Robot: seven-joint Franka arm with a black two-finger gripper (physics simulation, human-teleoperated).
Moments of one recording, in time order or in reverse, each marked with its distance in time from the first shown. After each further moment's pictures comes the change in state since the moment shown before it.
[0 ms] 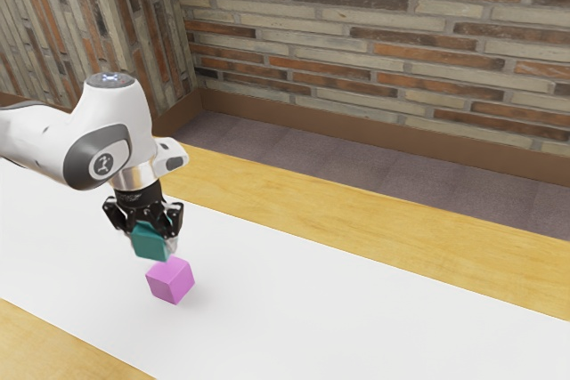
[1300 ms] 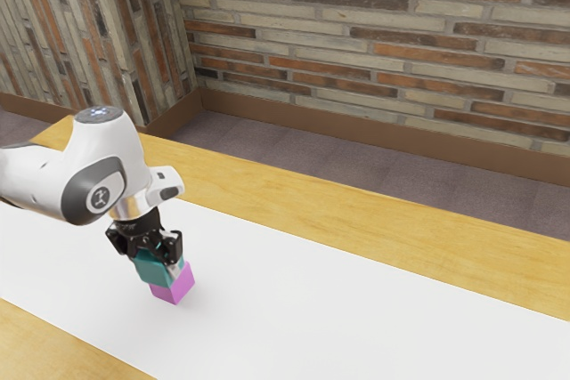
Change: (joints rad) arm 0.008 0.002 -0.006 -0.135 -0.098 0.159 0.159
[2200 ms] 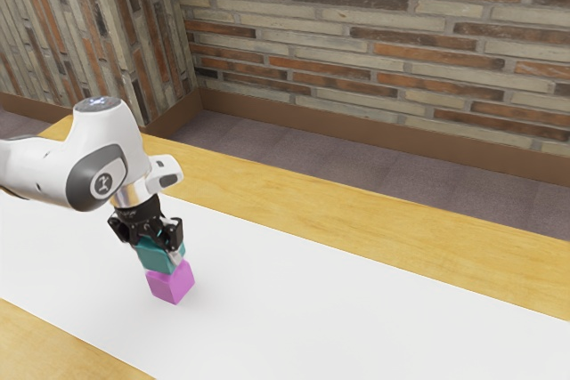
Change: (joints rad) arm 0.038 0.061 0.005 0.070 -0.009 0.005 0.052
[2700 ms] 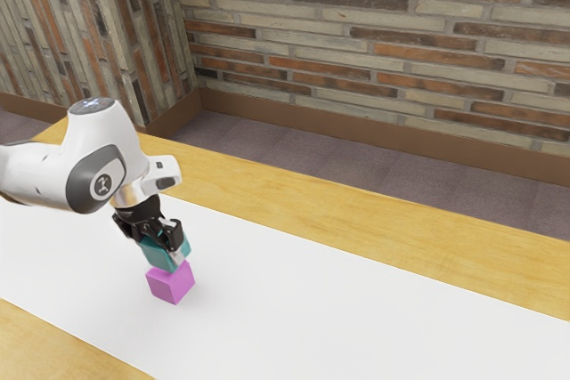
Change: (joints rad) arm 0.001 -0.005 0.000 -0.015 -0.051 0.050 0.196
